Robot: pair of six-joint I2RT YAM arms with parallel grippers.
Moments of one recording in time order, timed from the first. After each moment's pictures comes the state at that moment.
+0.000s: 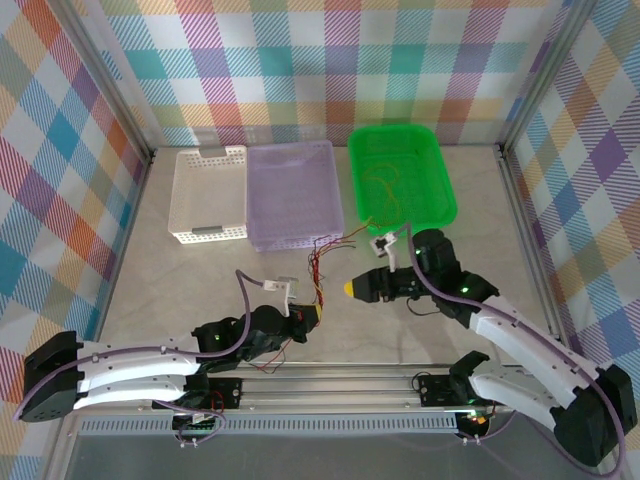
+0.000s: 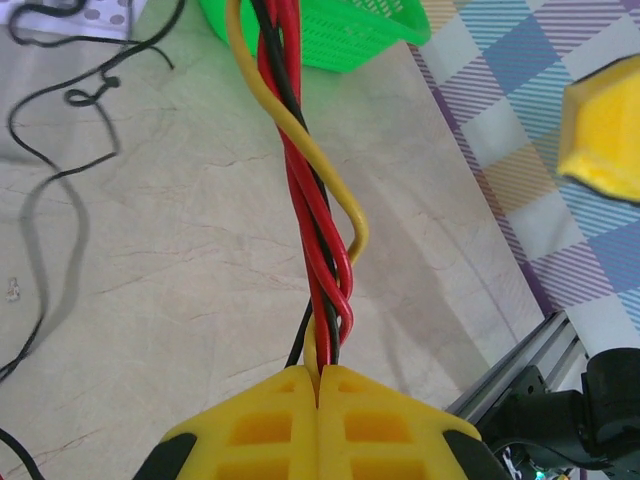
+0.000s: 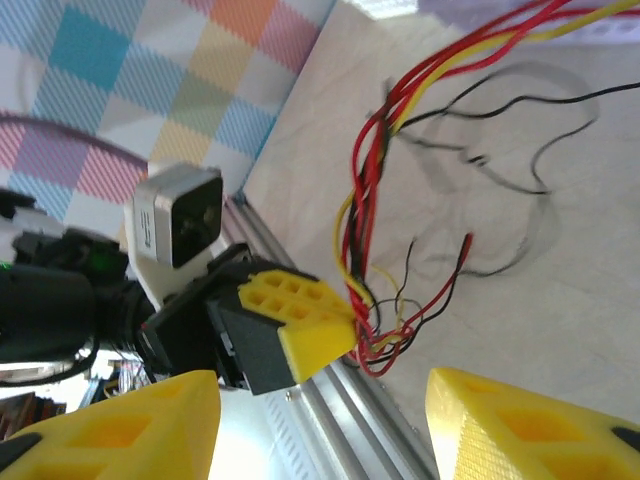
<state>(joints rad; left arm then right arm) -1.22 0.93 0.38 0.10 -0.32 -0.91 0.64 0.95 0.66 -0.25 -0.74 0.57</state>
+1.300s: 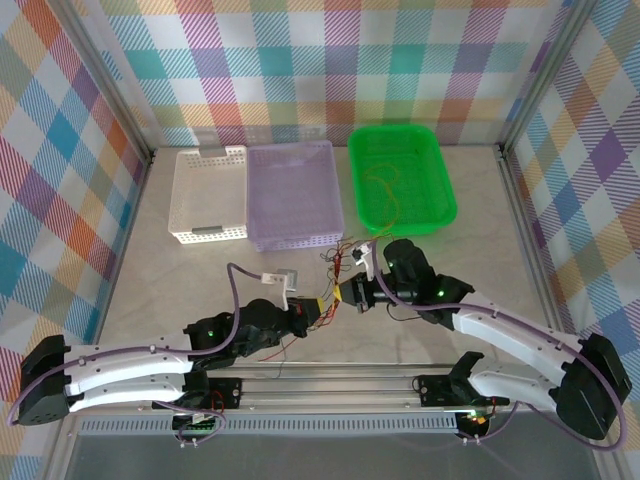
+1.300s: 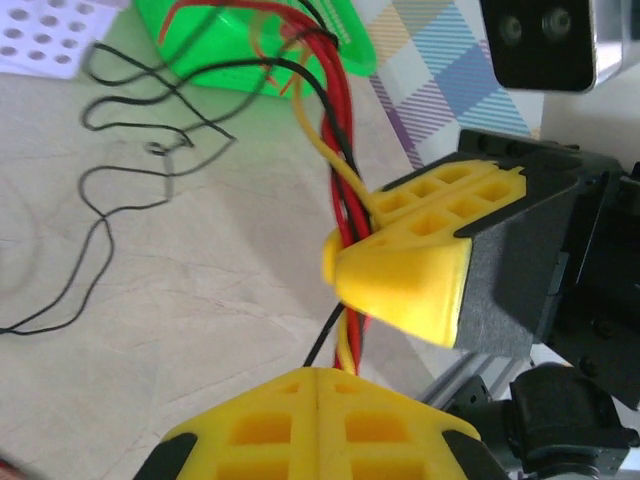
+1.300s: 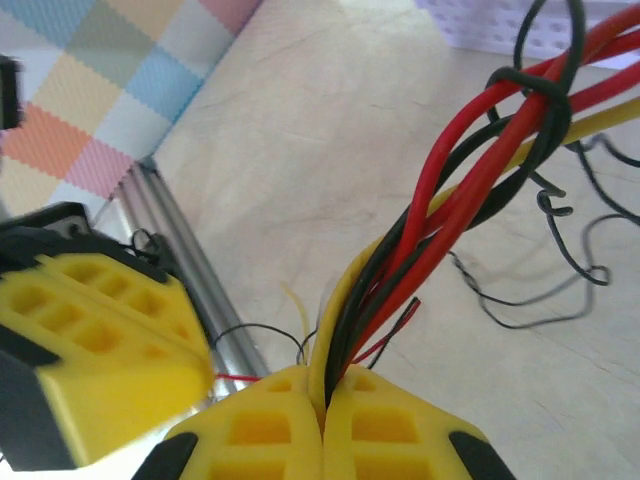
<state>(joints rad) -1.22 0.86 0.46 0.04 -0.31 -0.92 0.79 1.04 0.66 -0.18 -0.43 0.44</state>
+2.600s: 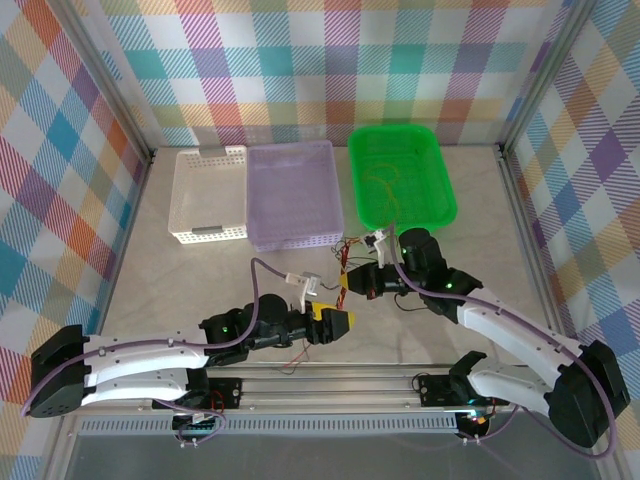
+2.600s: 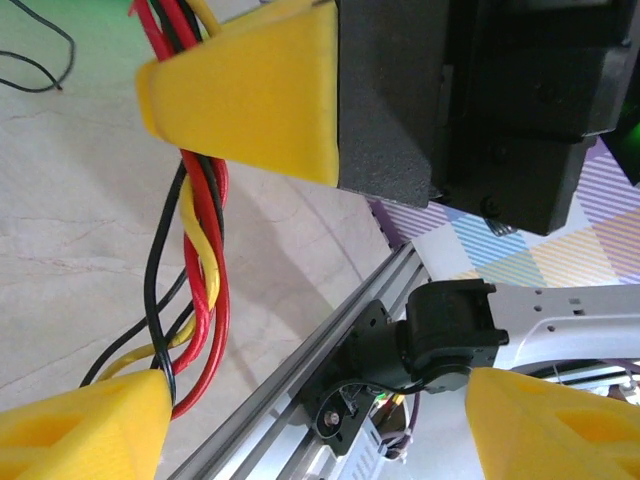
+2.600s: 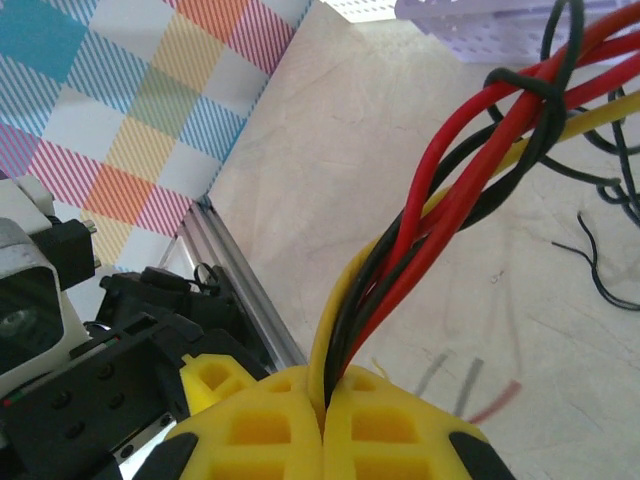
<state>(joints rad) -1.21 1.00 0.49 0.22 -0.02 -0.92 0.67 1.05 0.66 -0.13 -0.64 0.57</state>
